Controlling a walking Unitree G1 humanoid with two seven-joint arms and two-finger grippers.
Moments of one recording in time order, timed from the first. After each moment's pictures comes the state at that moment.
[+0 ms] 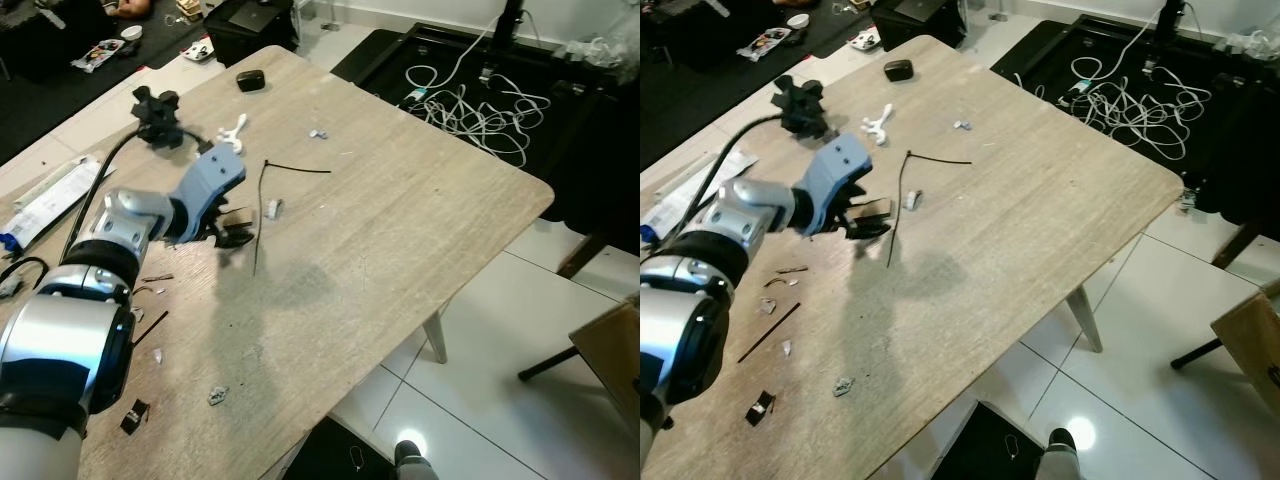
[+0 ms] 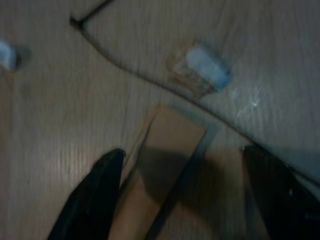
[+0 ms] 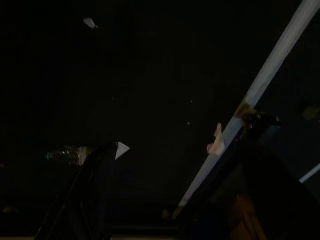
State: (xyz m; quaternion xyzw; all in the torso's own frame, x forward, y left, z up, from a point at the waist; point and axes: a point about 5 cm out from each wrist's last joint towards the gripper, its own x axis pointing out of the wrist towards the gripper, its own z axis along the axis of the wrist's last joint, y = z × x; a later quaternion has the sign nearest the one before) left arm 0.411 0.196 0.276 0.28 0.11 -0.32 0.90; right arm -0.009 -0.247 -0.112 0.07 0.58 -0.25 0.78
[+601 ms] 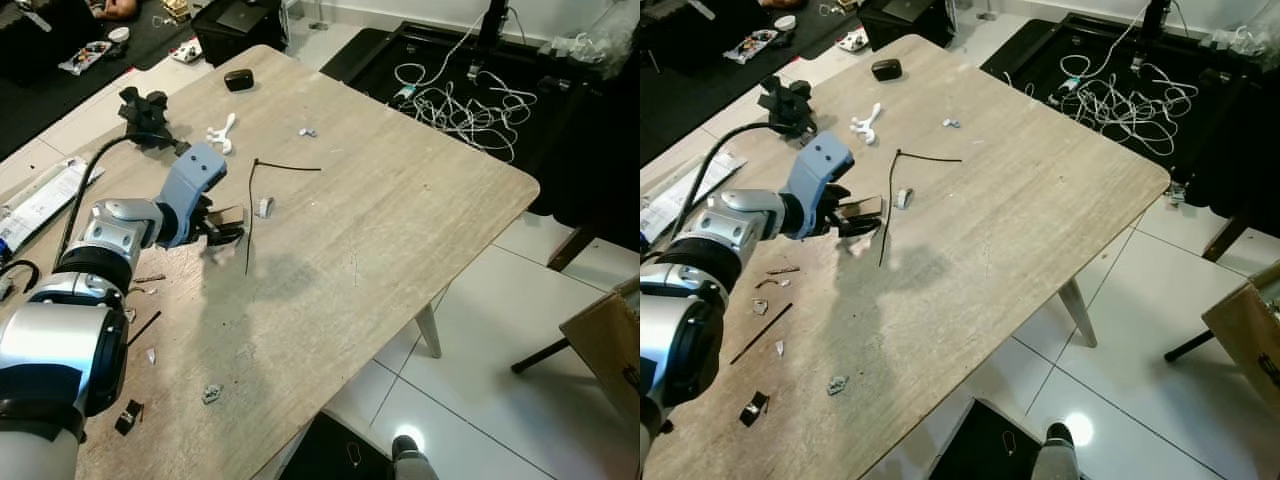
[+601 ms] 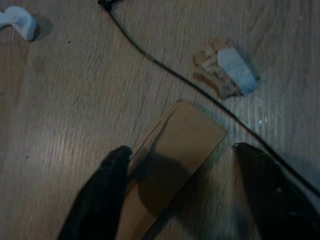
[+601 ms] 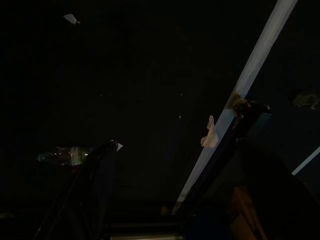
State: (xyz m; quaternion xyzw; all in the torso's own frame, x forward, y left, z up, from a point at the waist) left arm 0.410 0.210 0.267 0.20 0.12 -0.27 0.93; right arm -0.023 -0.258 -0.108 0.06 0.58 -0.27 0.77
